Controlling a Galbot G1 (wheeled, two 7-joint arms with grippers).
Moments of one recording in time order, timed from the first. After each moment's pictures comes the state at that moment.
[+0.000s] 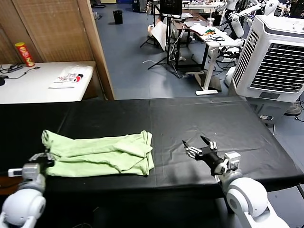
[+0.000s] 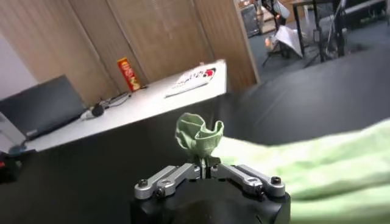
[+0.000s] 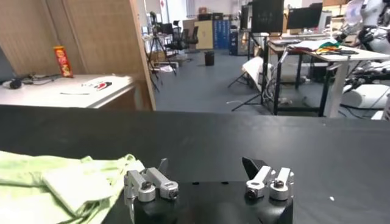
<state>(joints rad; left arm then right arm) 1.46 -1.02 -0.70 -2.07 -0.46 0.52 -0.34 -1.31 1.11 0.46 2.19 0.53 -0.59 0.07</state>
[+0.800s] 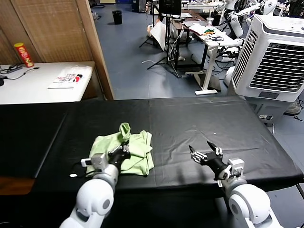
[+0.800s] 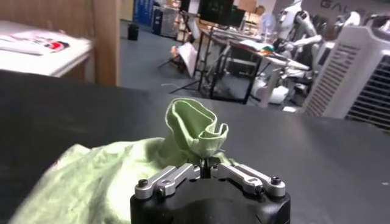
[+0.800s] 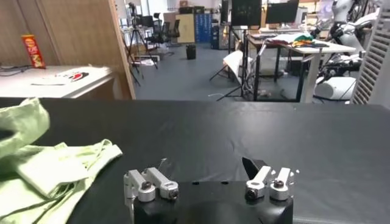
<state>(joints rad) 1.24 -1.35 -0.25 -2.13 -0.57 0.61 -0.43 -1.35 1.15 0.48 2.17 0.46 -0.58 0.05</state>
